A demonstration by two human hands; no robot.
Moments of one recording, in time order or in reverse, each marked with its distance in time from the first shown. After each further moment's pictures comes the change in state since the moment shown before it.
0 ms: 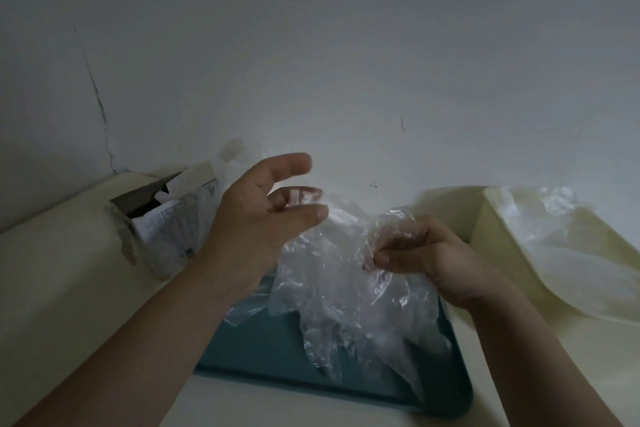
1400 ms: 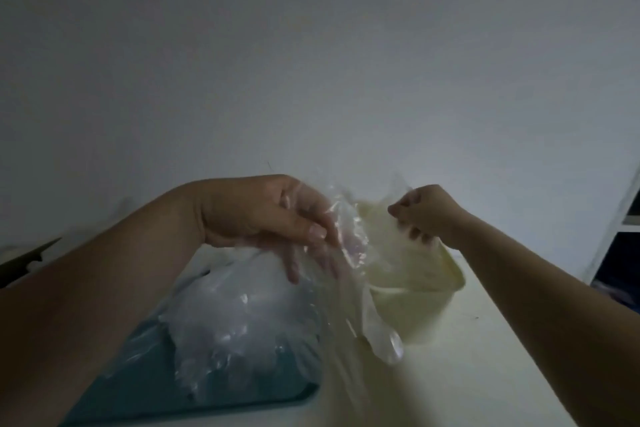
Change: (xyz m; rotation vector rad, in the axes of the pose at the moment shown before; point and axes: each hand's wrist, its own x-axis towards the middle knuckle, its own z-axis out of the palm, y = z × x) left_hand 0.031 0.103 0.160 0.175 -1.304 -0.213; right_hand -0.087 -0.024 -0.201 -0.455 0.688 0.386
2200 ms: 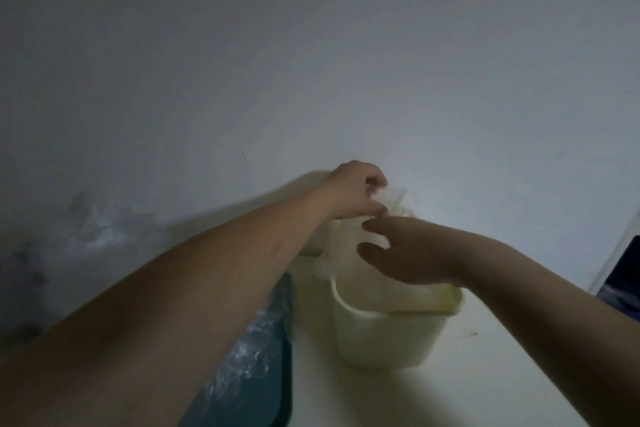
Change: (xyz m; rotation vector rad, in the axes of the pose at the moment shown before) left_hand 0.215 -0.072 -0.055 0.716 0.677 -0.097; right_hand -0.046 -0.028 0.000 -0.622 -0.427 -0.206
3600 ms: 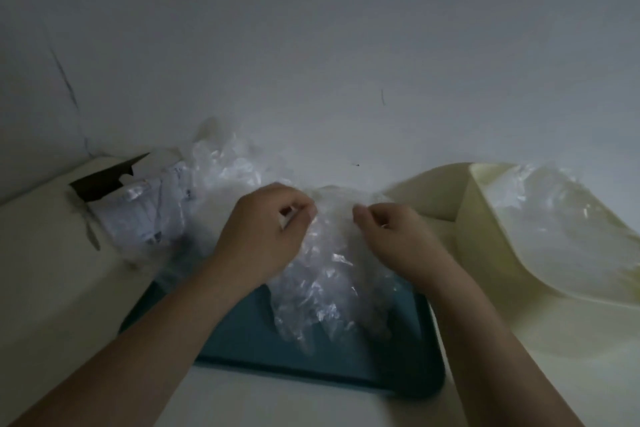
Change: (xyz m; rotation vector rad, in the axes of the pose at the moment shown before) left_hand -0.282 -0.153 -0.068 -0.033 0.557 -0.262; right_hand 0.105 -0.132 0.154 0.445 0.291 -0.165
